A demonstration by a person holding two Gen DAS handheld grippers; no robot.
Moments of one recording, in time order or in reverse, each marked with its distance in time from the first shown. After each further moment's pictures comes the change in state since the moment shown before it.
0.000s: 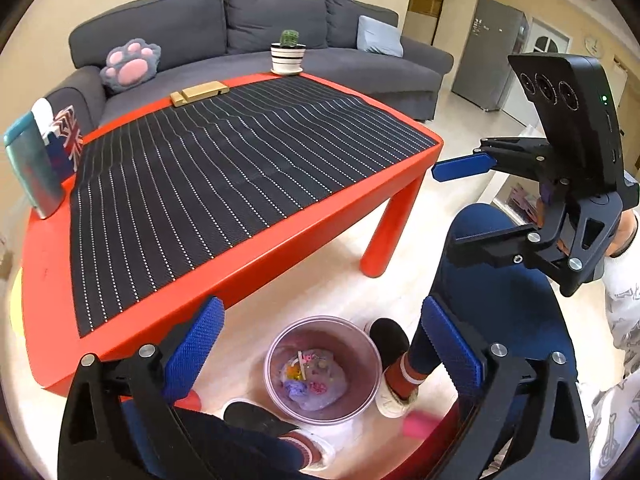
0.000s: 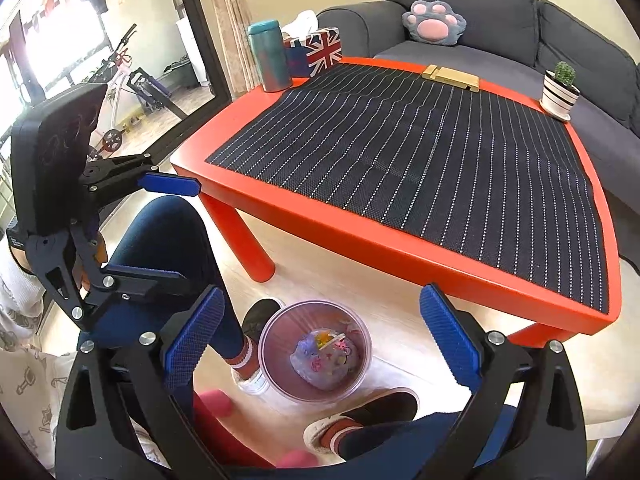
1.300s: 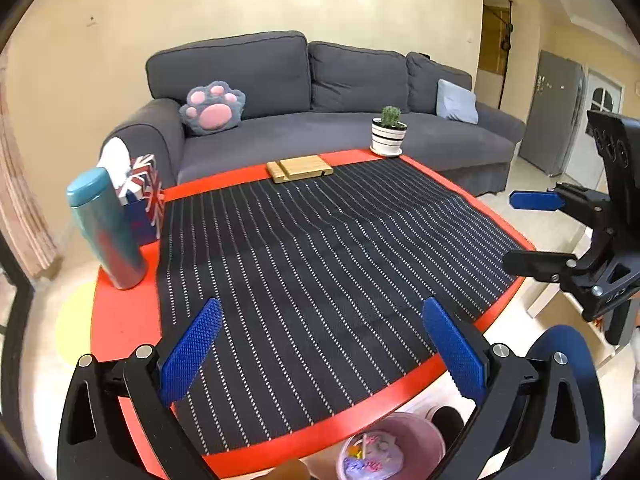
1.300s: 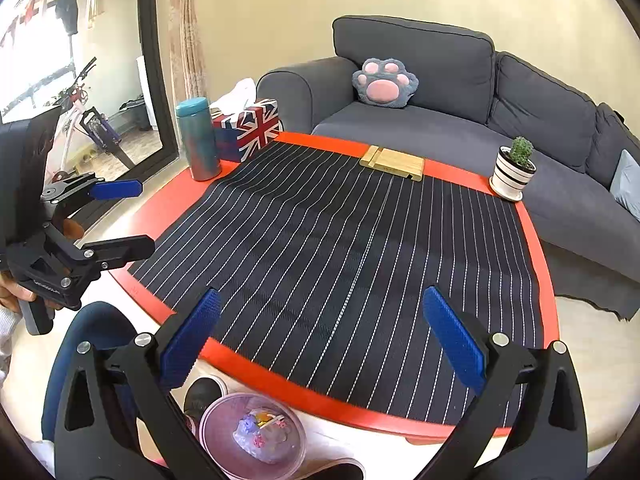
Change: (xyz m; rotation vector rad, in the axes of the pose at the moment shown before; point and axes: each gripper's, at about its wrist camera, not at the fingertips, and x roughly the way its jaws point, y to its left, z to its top) left arm -0.011 0.091 0.090 -0.123 -0.208 0.228; right arm 0.003 -0.044 0.110 -0.005 -0.187 -0.209
